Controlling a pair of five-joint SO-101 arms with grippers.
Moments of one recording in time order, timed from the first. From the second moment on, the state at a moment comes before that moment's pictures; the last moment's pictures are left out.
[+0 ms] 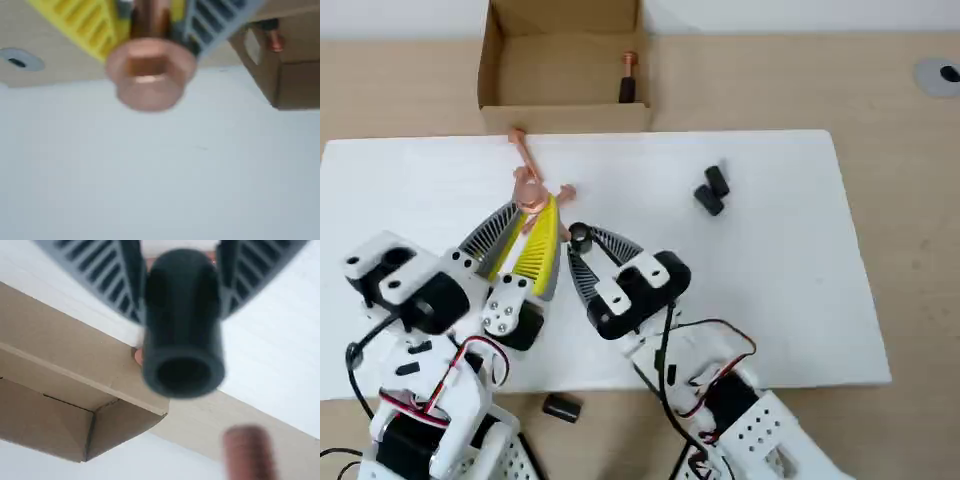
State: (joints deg) left arm 23.0 -104.3 69.8 30.2 0.6; right arm -43.8 -87.2 97.5 1.7 -3.2
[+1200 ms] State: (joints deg) left arm 25.0 -104.3 71.3 28.8 1.1; right arm -43.8 -87.2 97.5 1.7 -3.2
